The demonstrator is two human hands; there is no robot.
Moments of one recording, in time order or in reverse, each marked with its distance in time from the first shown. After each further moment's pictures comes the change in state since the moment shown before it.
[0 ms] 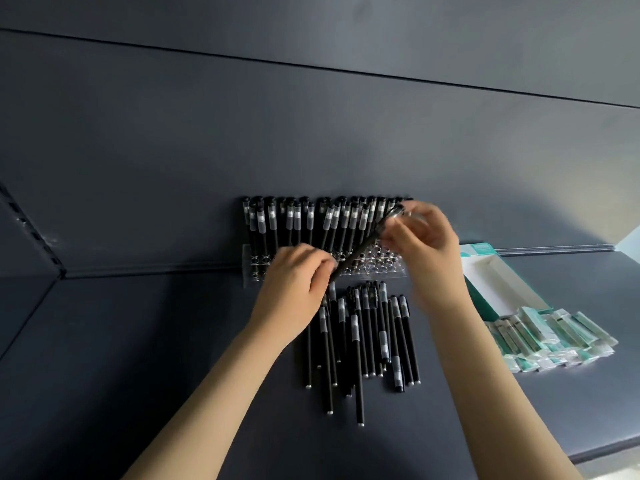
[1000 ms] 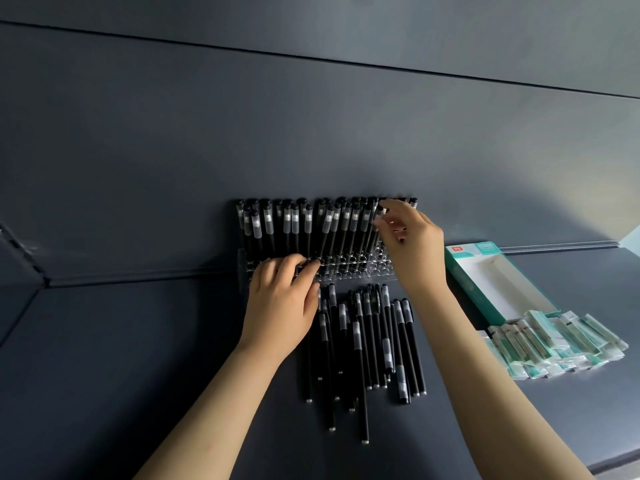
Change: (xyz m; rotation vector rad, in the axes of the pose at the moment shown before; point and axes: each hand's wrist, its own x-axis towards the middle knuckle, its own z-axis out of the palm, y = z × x) left_hand -0.012 -0.038 0.025 0.470 0.039 0.051; right_hand 0.043 0.050 -0.009 -0.885 0.069 -0.332
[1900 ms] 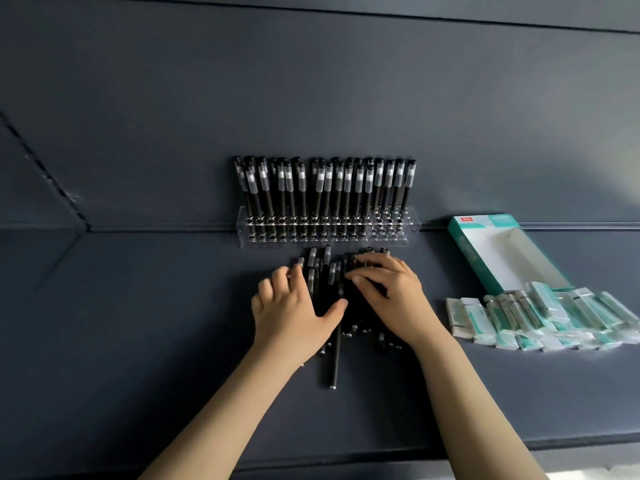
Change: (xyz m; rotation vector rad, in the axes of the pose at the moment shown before) left_hand -0.049 0.091 -0.032 0.001 -0.471 -0.584; right_hand -0.108 0.042 -0.016 0.072 -0.463 -0.046
